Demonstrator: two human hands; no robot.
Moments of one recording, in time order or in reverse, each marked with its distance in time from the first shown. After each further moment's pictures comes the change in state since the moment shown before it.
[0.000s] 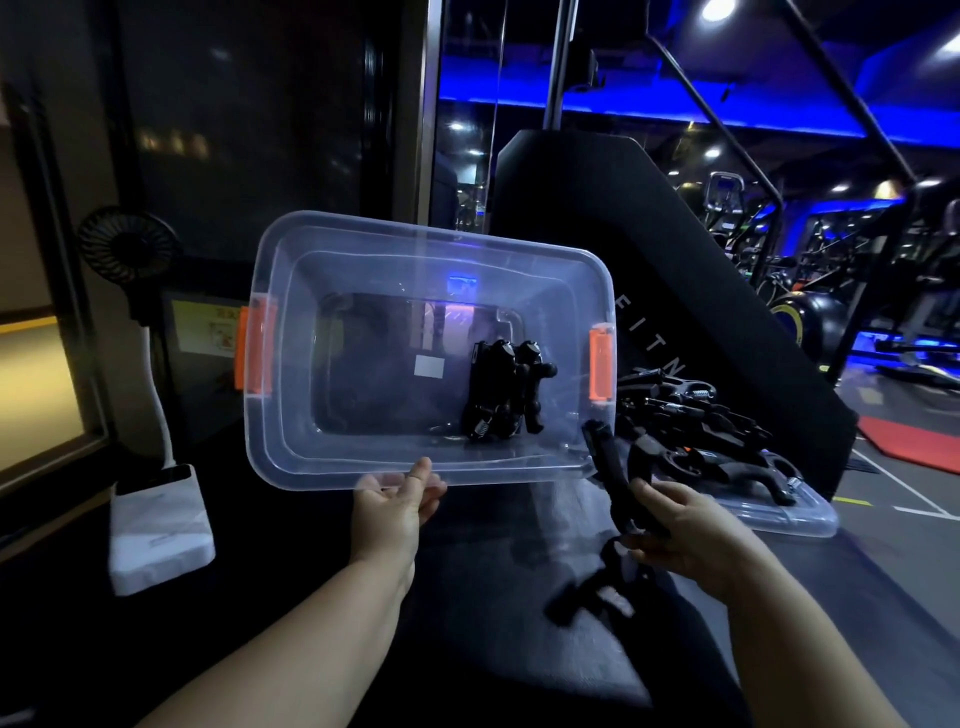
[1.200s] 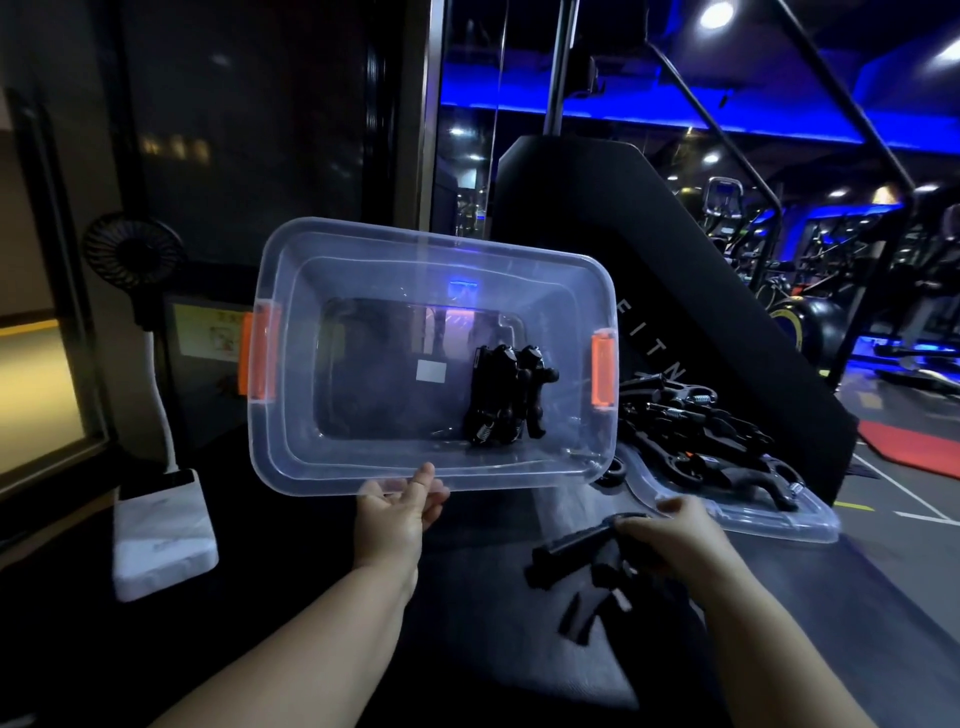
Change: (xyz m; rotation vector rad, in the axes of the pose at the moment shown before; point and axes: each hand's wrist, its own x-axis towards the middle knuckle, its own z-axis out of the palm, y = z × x) left_hand 0.000 0.000 0.000 -0.033 0.006 -0.012; right_hand 0.000 0.004 0.017 -0.326 0.290 -0.010
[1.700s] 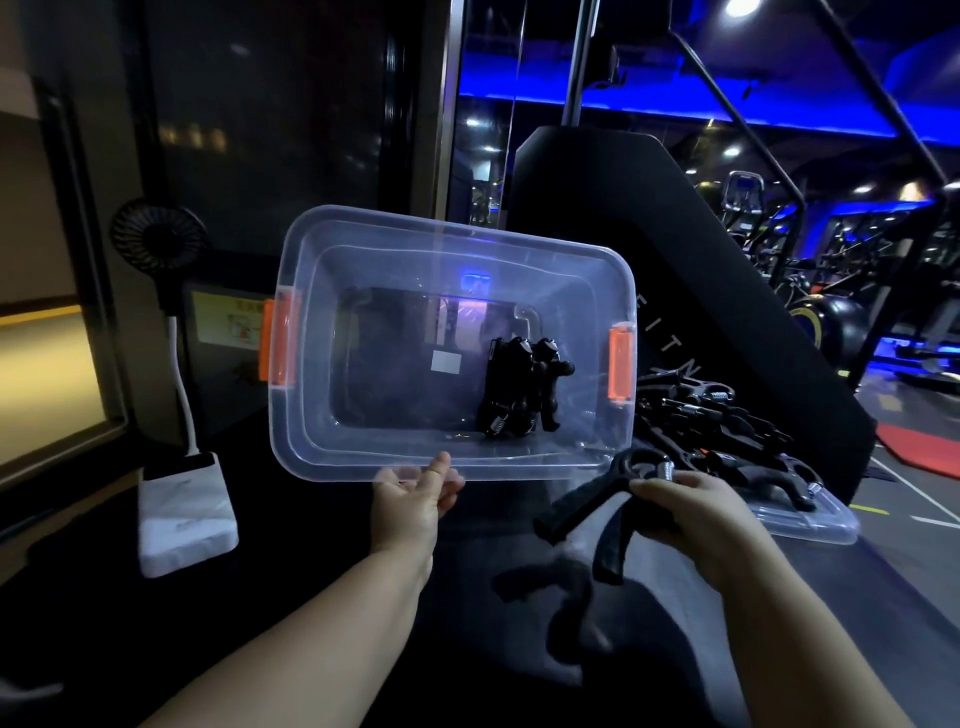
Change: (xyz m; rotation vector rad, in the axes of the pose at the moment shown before) left_hand -0.005 0.005 0.003 -0.004 0.005 -0.006; right_hand -0.016 -0.027 -0.004 0.306 -0.146 -0.074
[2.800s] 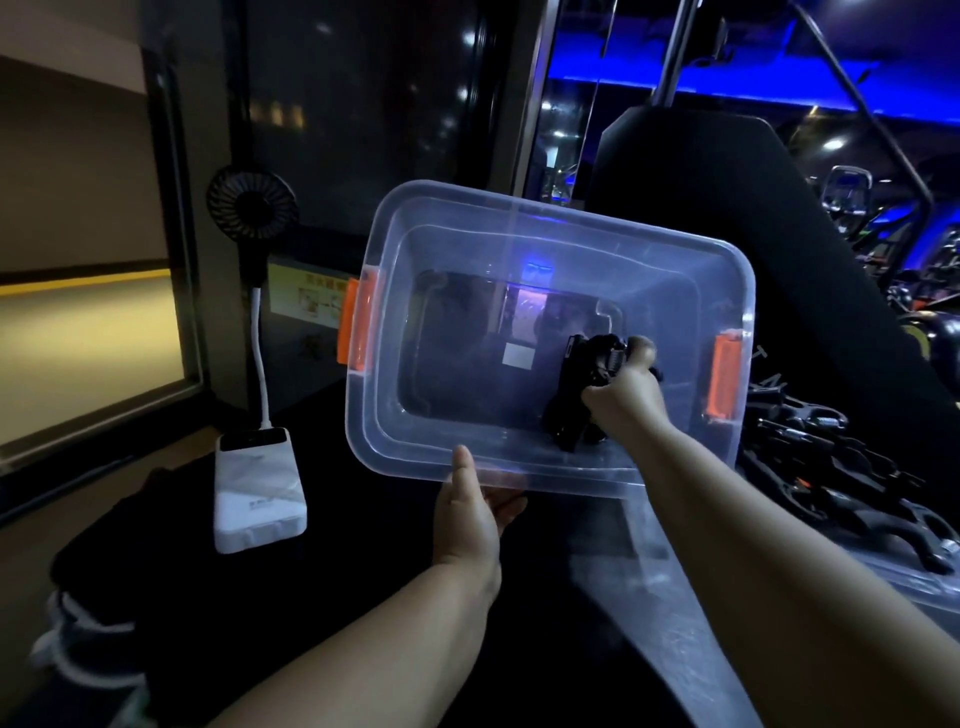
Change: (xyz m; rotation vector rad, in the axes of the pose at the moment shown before) left_hand 0.007 0.000 -0.007 -0.165 0.002 -0.146; right_hand 0.098 -0.059 0.153 -0.575 0.126 -0.309
